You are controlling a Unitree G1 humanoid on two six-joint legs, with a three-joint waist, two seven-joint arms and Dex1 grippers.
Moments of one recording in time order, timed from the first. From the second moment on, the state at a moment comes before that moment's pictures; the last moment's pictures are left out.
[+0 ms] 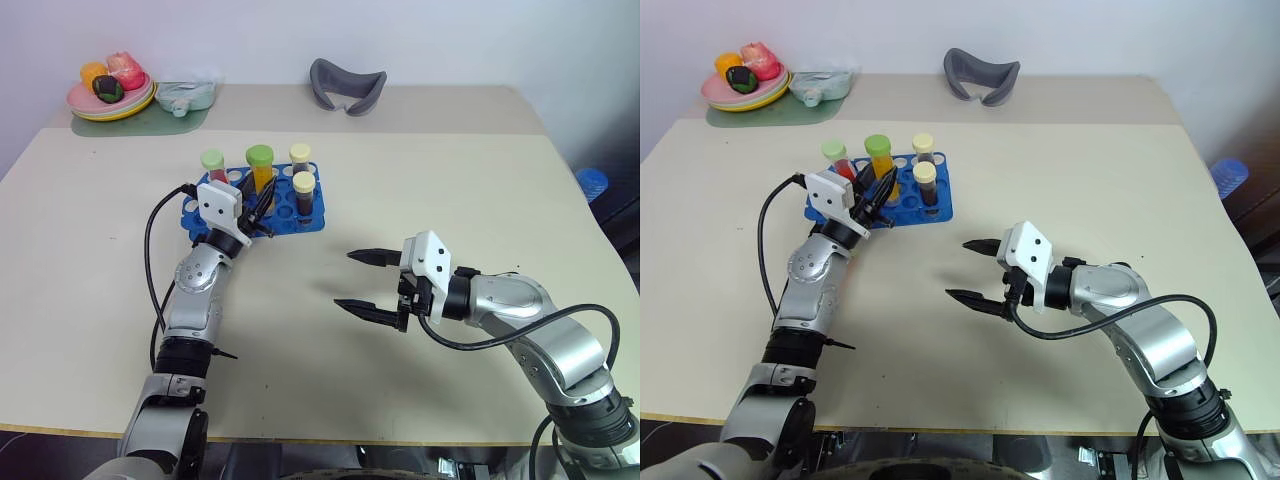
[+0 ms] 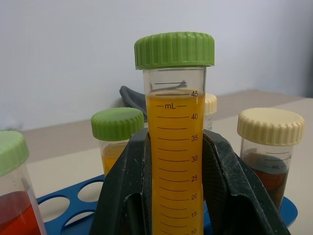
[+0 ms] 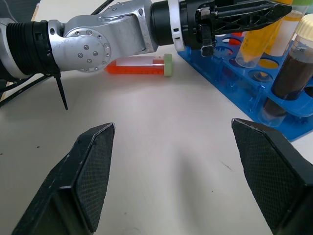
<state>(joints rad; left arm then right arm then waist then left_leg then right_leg) -0.46 0.21 0.04 0.28 -0.23 -0.27 -0.41 -0.24 -0.65 0.13 -0.55 0.49 0.54 0.81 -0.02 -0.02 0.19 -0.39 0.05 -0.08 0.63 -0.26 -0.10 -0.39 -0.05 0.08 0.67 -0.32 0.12</state>
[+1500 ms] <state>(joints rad) -0.39 0.20 0.03 0.22 -0.18 -0.22 -0.36 -0.22 -0.65 0.13 -0.54 0.49 0.54 0.81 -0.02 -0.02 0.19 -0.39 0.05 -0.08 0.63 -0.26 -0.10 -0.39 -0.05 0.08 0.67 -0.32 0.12</state>
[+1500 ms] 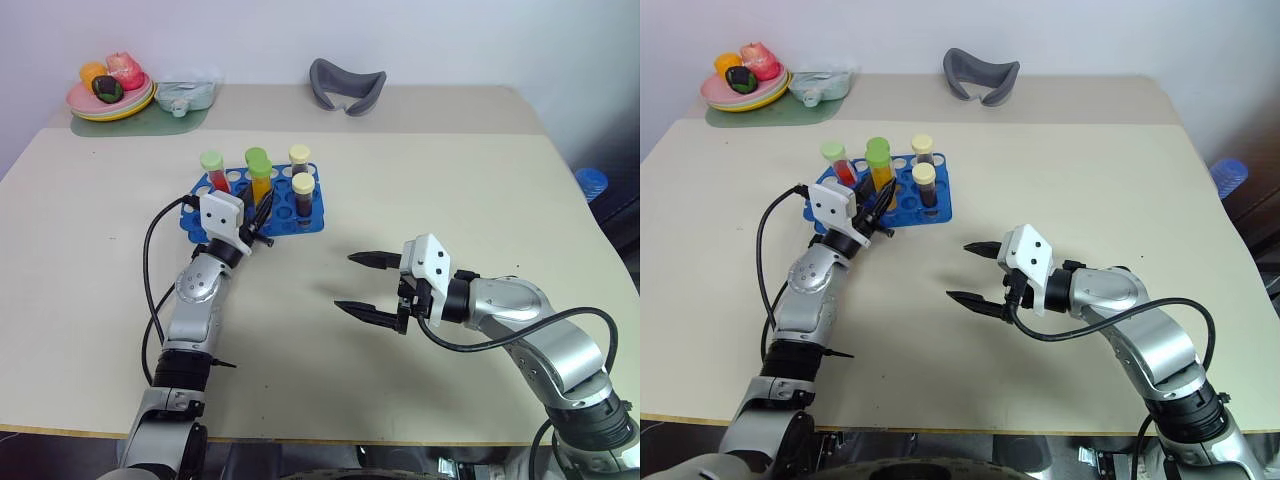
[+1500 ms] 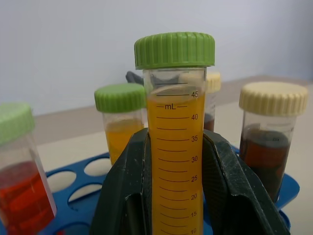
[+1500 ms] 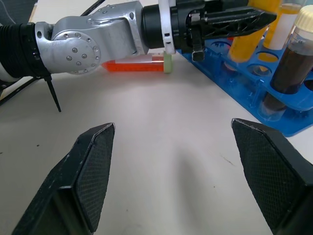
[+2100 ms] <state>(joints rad) -0.38 0.21 0.04 0.20 -0.19 -0.21 -0.35 -0.22 -0.63 0.13 -0.52 0.47 0.53 0.78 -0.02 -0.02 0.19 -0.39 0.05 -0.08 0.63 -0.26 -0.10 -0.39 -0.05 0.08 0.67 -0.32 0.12</state>
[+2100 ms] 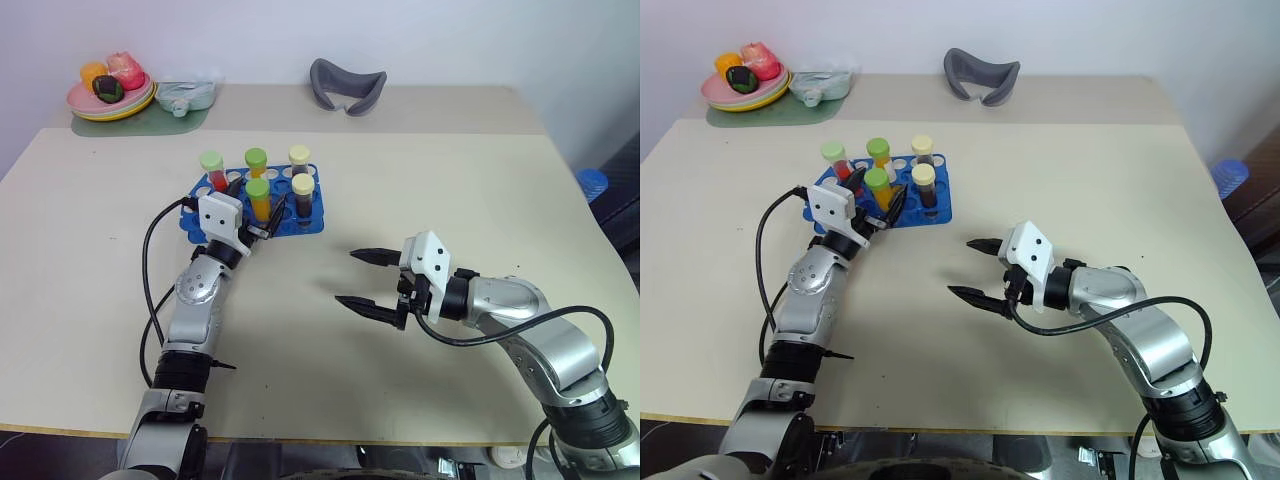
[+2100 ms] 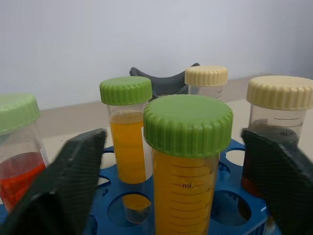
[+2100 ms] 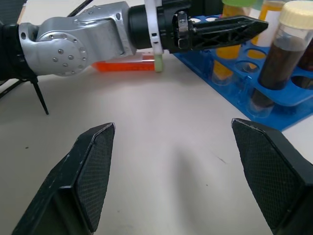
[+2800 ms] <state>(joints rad) -0.21 0.83 0.30 -0.54 -0.62 0.95 -0.30 -0.25 -0.63 0.11 -0.46 0.47 0.51 0.83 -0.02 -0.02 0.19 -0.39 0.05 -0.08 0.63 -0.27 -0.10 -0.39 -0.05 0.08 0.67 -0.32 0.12</state>
